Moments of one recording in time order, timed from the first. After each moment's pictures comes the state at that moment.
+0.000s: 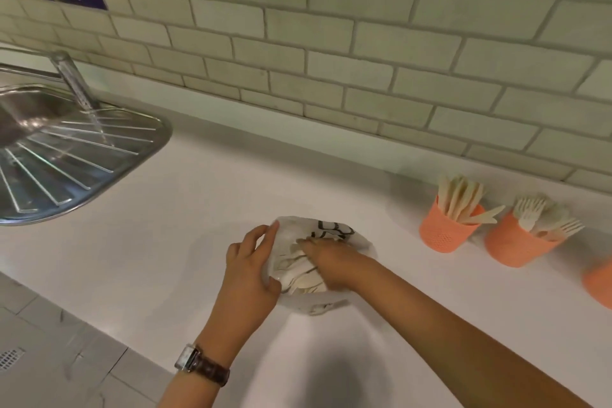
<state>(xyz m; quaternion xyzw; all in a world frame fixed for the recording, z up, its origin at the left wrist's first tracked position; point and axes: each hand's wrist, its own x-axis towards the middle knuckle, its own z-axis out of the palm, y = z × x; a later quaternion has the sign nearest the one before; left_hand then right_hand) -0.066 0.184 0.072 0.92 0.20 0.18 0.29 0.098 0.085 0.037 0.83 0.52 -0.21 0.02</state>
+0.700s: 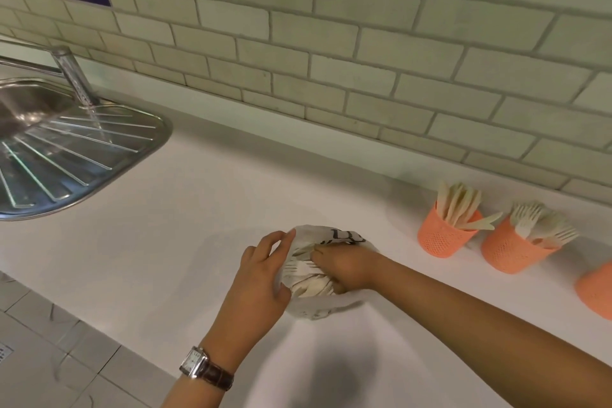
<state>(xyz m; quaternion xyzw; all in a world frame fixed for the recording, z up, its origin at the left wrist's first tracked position) -0.068 0.179 0.070 0.93 0.13 0.16 0.31 0.117 0.067 0.040 0.76 0.62 -0.18 0.06</state>
